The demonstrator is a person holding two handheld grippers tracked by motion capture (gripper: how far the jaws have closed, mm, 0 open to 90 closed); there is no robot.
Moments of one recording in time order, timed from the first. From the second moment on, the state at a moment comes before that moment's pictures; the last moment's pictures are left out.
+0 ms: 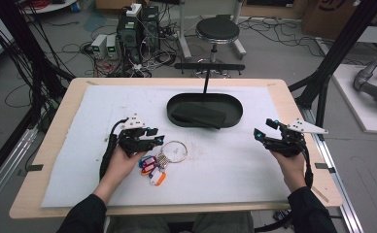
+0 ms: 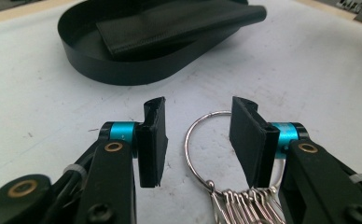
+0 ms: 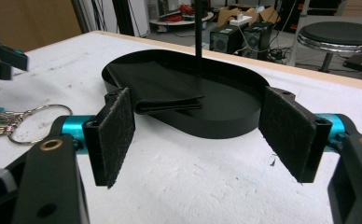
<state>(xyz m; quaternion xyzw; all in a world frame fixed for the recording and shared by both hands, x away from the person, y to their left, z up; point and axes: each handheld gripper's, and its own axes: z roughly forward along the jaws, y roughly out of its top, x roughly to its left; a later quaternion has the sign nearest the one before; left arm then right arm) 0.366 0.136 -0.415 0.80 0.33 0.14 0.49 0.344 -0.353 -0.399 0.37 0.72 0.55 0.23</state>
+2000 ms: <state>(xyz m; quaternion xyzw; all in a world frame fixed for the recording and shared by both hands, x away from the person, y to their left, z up) 0.336 0.111 -0.405 0.83 0.24 0.16 0.49 0.348 -0.346 -0.403 0.37 0.72 0.55 0.21</state>
